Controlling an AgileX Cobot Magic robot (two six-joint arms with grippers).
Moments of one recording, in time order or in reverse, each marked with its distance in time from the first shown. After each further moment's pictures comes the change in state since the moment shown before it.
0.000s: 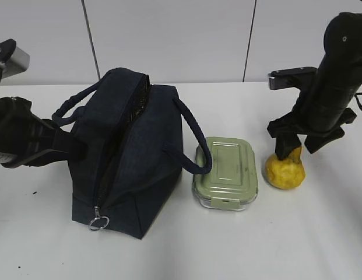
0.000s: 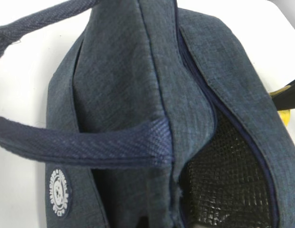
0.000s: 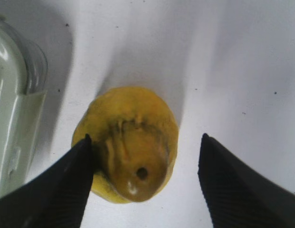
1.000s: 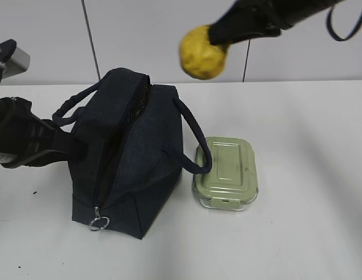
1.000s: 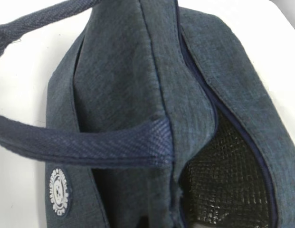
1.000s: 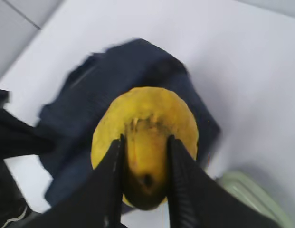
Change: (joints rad) left arm 0.000 0.000 0.000 0.001 0.004 0.000; right arm 0.084 -0.250 -0.164 0.831 0.045 -0.643
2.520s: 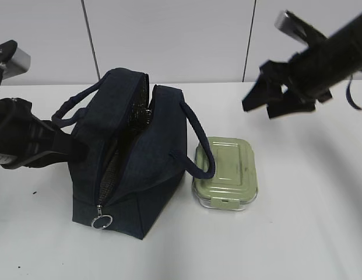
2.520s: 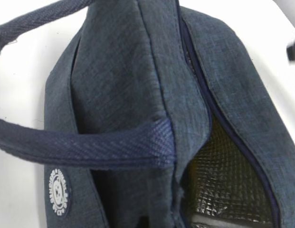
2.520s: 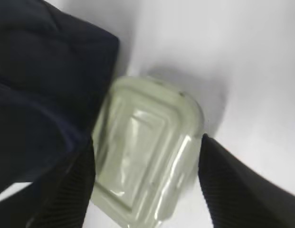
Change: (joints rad) left arm 0.000 0.000 0.000 0.006 0.005 0.000; right arm -0.200 0.158 0.205 -0.078 -0.035 0.153
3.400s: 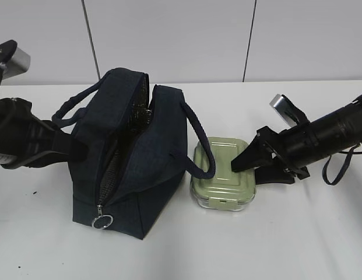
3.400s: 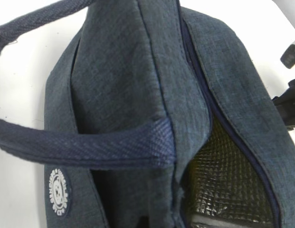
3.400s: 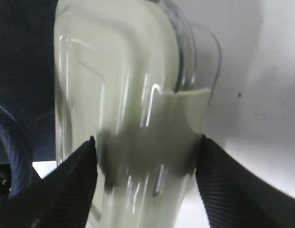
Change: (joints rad) left arm 0.000 0.000 0.000 -0.002 0.001 0.000; right arm -0.050 0.243 0.184 0.384 0.085 -0.342
